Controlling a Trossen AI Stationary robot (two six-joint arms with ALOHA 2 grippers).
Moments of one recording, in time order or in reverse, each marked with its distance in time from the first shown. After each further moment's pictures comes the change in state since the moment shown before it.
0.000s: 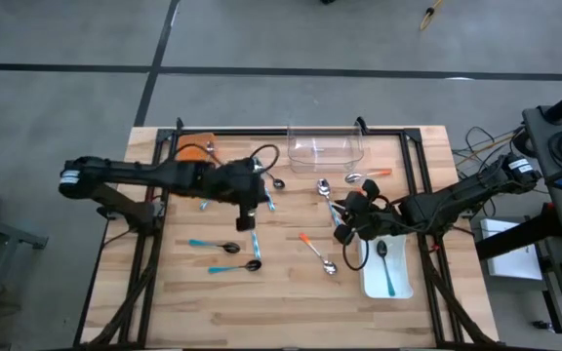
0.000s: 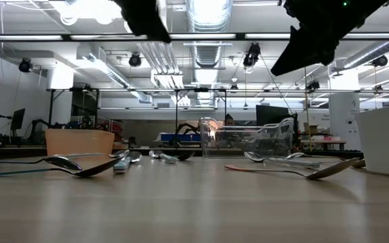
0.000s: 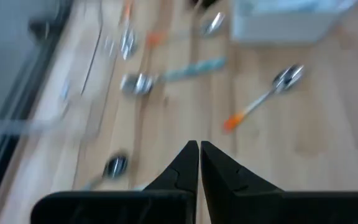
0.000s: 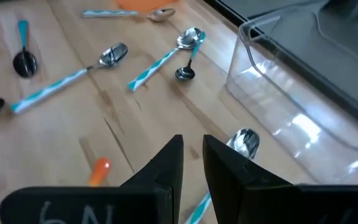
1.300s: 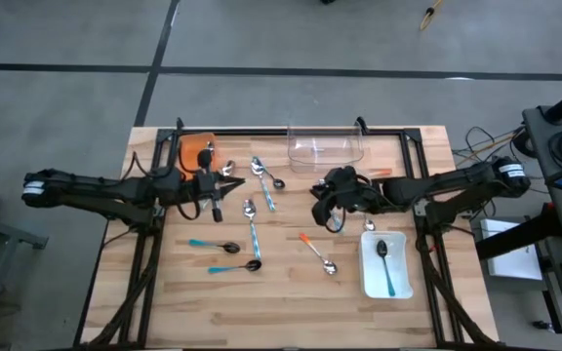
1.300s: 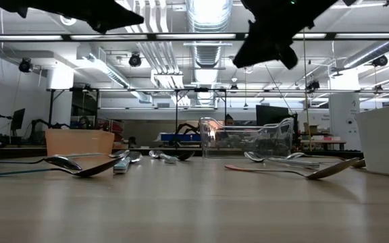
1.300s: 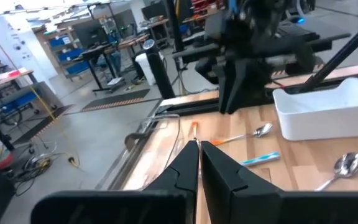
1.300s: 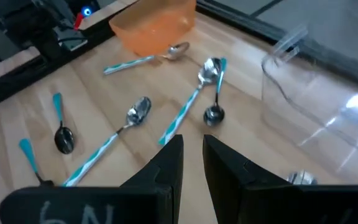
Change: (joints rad) left arm 0.017 -0.537 -0.685 0.795 -0.141 0.235; right arm -0.232 0.131 0.163 0.181 -0.236 -0.014
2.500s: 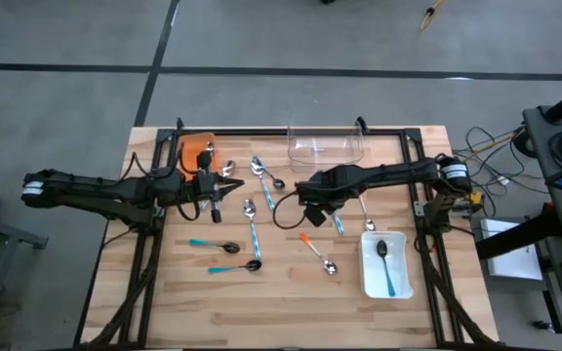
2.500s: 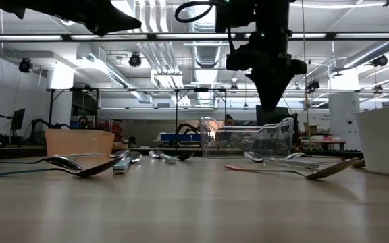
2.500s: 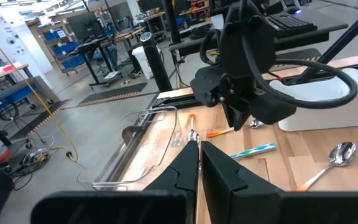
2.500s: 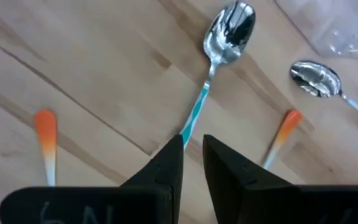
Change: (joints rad) left arm 0.000 -0.014 0.001 -0.050 0.002 -0.006; right arm -0.110 0.453 0.512 -0.974 -0.265 0.249
